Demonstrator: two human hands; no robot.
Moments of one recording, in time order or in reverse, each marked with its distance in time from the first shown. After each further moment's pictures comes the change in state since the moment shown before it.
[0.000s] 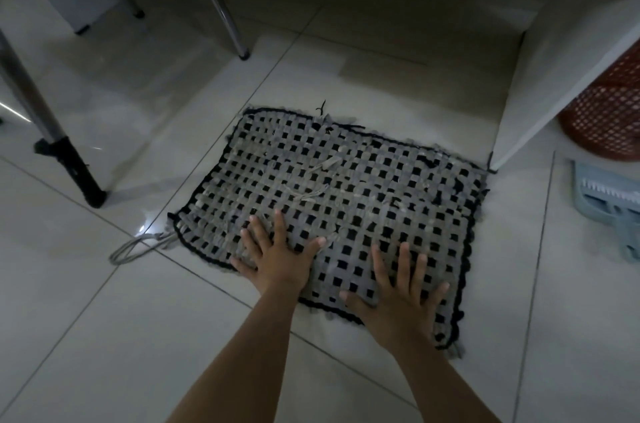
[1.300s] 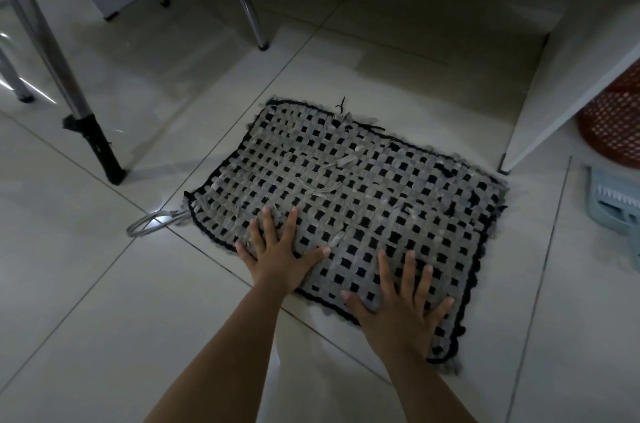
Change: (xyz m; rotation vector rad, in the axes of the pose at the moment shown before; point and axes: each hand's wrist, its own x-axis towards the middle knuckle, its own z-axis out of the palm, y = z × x) left_hand -0.011 -0.025 0.004 0.110 -0.020 0.159; right_hand -0.016 0.003 0.021 0.017 0.108 -0.001
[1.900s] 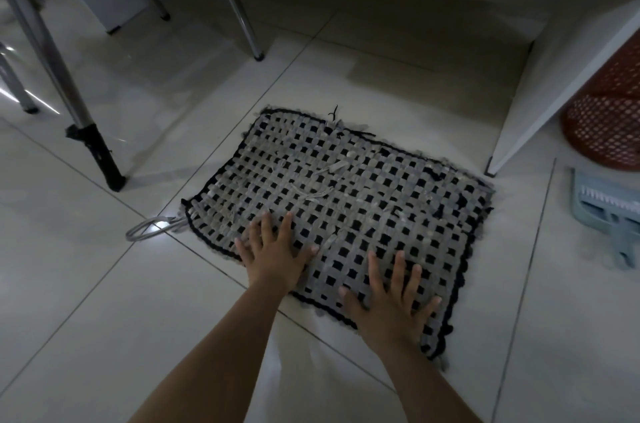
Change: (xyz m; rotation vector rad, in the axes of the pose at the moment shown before) left_hand -0.010 0.015 -0.011 0.094 0.041 -0.004; right_hand 0.001 0.003 -0.007 0.053 -0.013 -0.030
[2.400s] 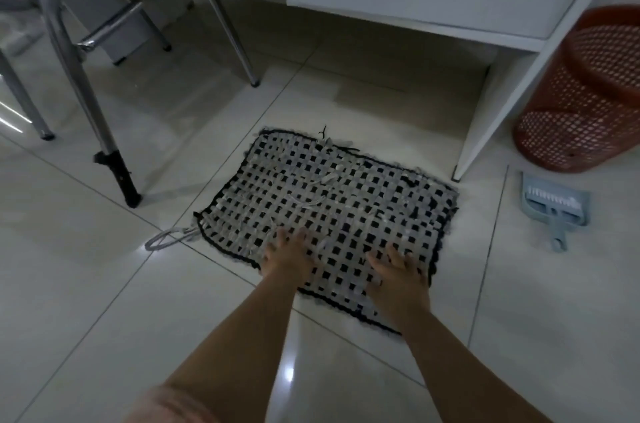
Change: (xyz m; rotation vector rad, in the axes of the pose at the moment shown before) left_hand -0.027 0.030 -0.038 0.020 -0.283 -0.040; right_hand -0.024 0.016 -0.063 0.034 -0.023 -0.084
